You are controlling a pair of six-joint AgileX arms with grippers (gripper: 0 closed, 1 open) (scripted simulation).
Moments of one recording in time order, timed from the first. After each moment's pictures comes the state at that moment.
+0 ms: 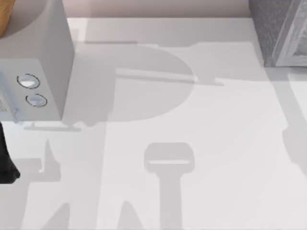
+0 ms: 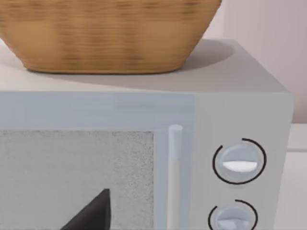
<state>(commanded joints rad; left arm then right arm) 0.00 0.00 0.00 0.00 0.00 0.00 0.10 2.09 2.77 -0.68 0.12 0.02</state>
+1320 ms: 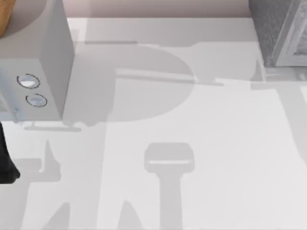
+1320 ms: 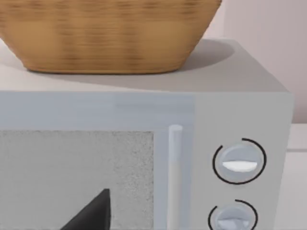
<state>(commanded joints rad) 0.00 0.00 0.00 0.00 0.00 0.00 0.05 1.00 1.41 -0.26 0.00 -0.05</state>
